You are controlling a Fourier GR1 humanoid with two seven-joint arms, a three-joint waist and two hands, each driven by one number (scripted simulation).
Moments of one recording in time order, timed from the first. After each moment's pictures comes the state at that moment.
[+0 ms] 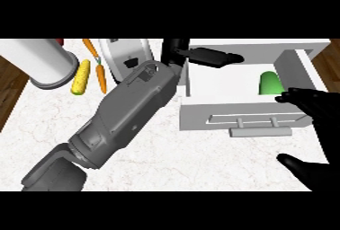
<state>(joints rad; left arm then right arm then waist) -1.26 0.01 -0.47 -0.55 0.77 0.40 -0.46 -0.11 -0.14 -0.12 -2.06 -0.35 0.26 0.18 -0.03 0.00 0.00</state>
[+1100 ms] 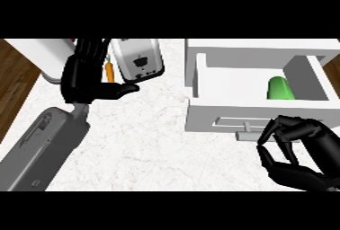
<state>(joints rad) -0.60 0.41 -0.36 -1.29 0.81 0.36 -0.31 -0.03 -0.26 0.01 -2.00 0.09 0.36 0.08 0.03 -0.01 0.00</state>
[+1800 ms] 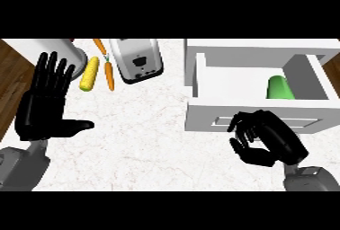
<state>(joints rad) -0.26 0.54 -0.25 -1.48 0.84 0.19 -0.36 -0.14 -0.31 0.21 -1.66 0.63 0.22 -0.16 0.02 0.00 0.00</state>
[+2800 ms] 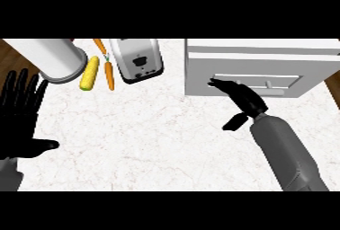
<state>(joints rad) -0.10 0.54 -0.05 -1.45 0.81 -0.08 -0.36 -0.62 -0.20 0.10 -0.74 0.80 0.02 -0.42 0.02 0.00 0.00</state>
